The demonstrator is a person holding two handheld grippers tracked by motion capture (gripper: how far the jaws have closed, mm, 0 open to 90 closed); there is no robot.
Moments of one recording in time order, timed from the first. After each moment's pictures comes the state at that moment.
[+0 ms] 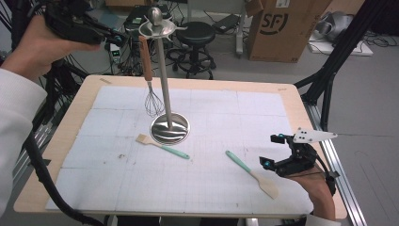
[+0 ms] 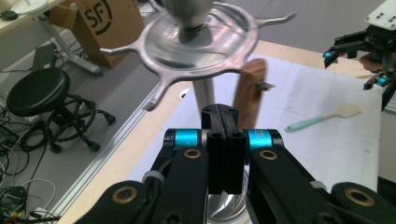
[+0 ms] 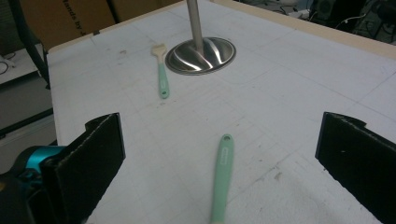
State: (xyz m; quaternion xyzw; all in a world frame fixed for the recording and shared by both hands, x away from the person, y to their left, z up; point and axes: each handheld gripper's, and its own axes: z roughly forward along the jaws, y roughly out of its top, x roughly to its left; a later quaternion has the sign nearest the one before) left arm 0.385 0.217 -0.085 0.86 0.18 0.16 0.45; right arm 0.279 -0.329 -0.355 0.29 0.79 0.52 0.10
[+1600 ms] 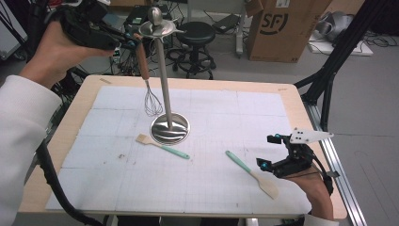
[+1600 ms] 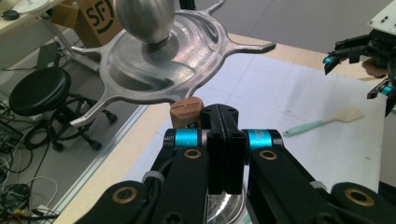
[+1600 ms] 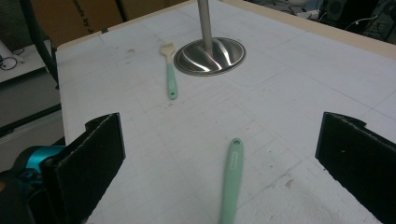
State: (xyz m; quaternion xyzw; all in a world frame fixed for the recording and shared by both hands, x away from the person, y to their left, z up) left arm 0.381 0.189 -0.090 0.86 0.19 0.17 0.44; right arm 0.278 -0.321 -0.354 0.27 0.80 0.52 0.09
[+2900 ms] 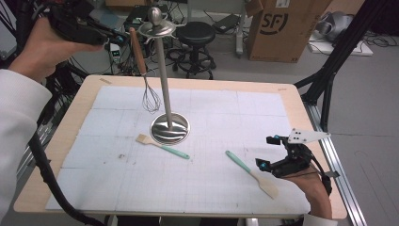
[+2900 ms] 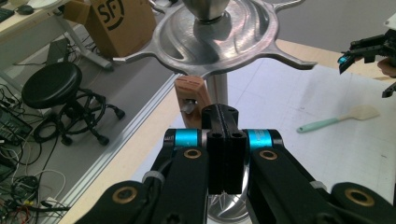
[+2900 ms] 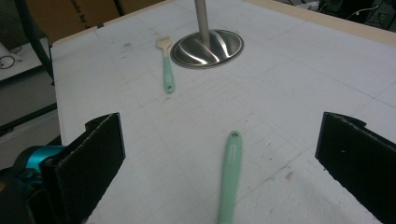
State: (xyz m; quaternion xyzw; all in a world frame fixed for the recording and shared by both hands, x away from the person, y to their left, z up) left arm 0.391 0.214 -0.091 0.86 0.20 0.18 0.44; right arm 0.281 -0.320 -0.360 0.28 0.80 0.52 0.09
